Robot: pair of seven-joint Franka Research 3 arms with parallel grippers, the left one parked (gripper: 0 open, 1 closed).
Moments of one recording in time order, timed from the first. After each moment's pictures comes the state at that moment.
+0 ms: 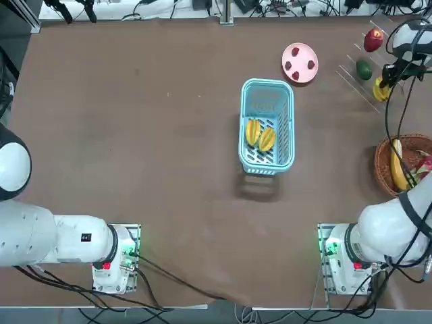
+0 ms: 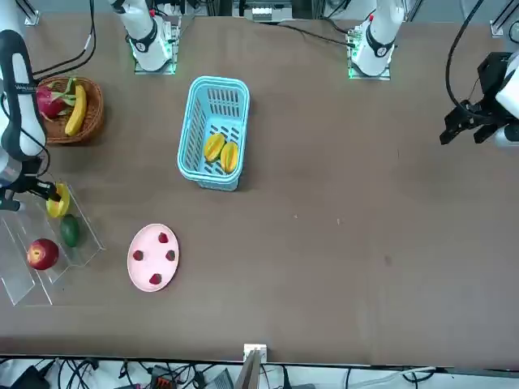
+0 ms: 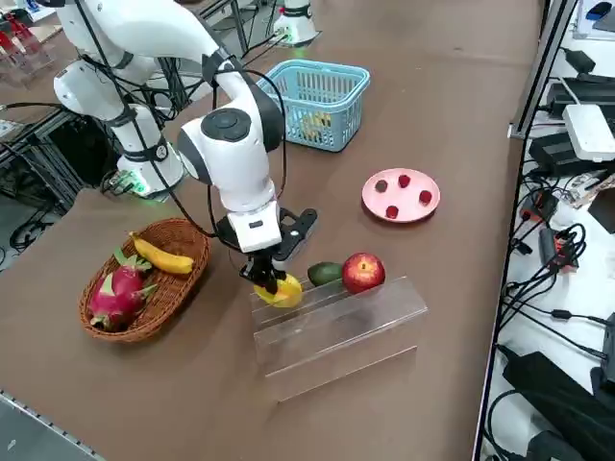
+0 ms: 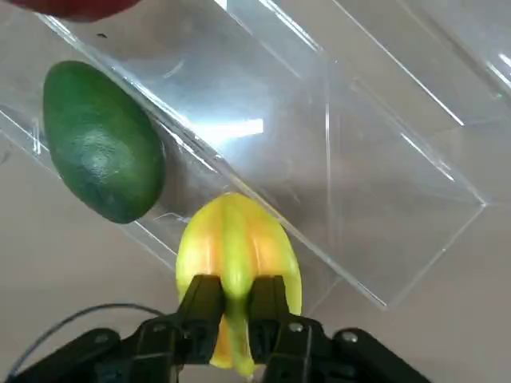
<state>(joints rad) -0.24 0.42 -0.20 -1.94 0.06 2.41 -0.38</state>
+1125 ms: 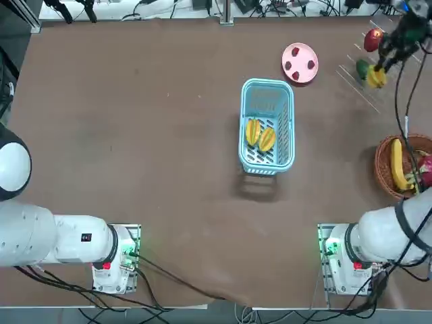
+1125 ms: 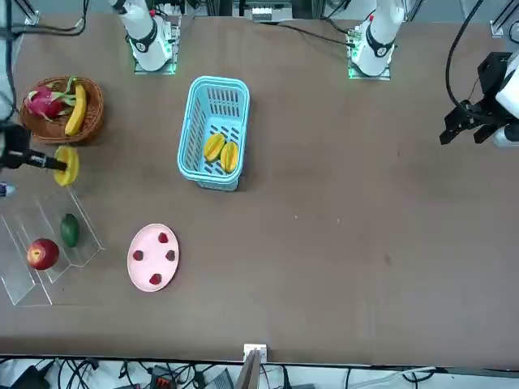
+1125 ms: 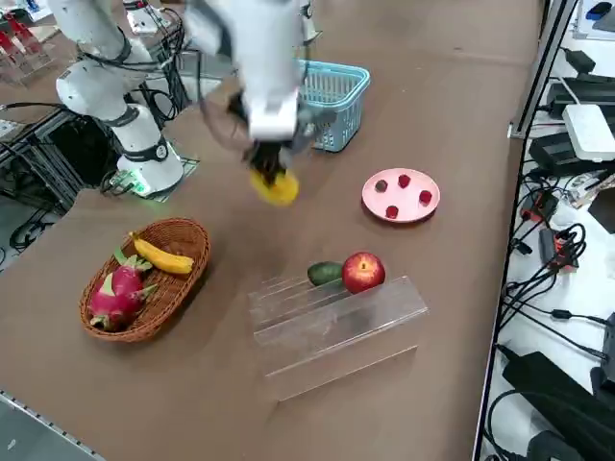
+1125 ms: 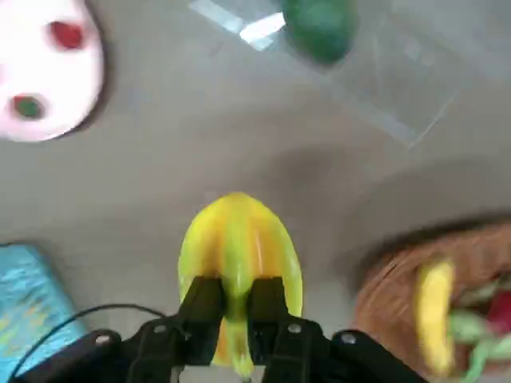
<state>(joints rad) 0.02 0.15 -0.19 -1.77 0.08 1.66 0.15</state>
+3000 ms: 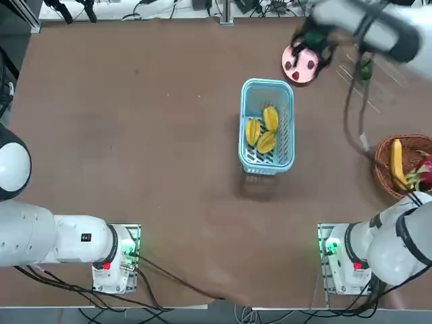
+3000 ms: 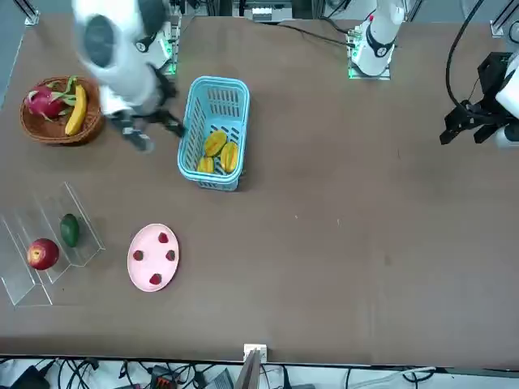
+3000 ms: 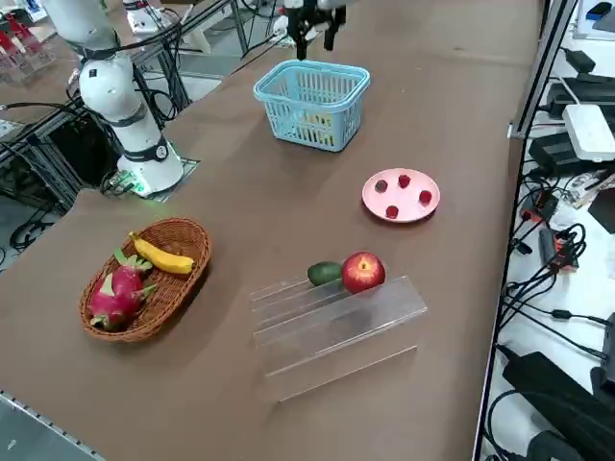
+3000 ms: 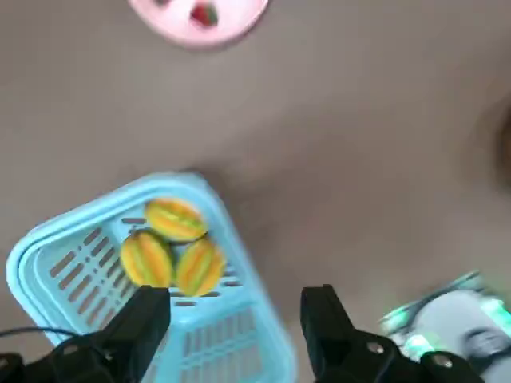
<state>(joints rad) 0.62 0.02 -0.30 -1.75 0.07 1.60 0.78</state>
